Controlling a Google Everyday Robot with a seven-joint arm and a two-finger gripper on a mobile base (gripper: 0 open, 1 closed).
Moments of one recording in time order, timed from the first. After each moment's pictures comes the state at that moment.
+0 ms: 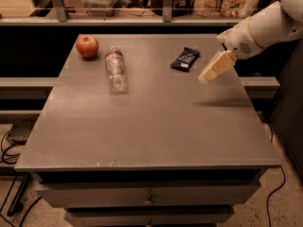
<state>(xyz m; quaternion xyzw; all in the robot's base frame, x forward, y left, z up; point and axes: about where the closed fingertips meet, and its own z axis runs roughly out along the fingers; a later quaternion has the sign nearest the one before) 0.657 -0.171 0.902 -0.53 0.77 0.11 0.35</state>
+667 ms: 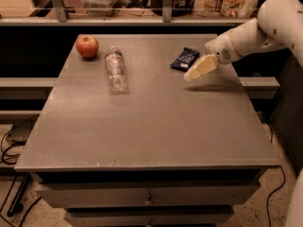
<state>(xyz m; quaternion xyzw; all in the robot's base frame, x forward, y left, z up) 0.714 -0.144 0.858 -0.48 0.78 0.17 0.37</state>
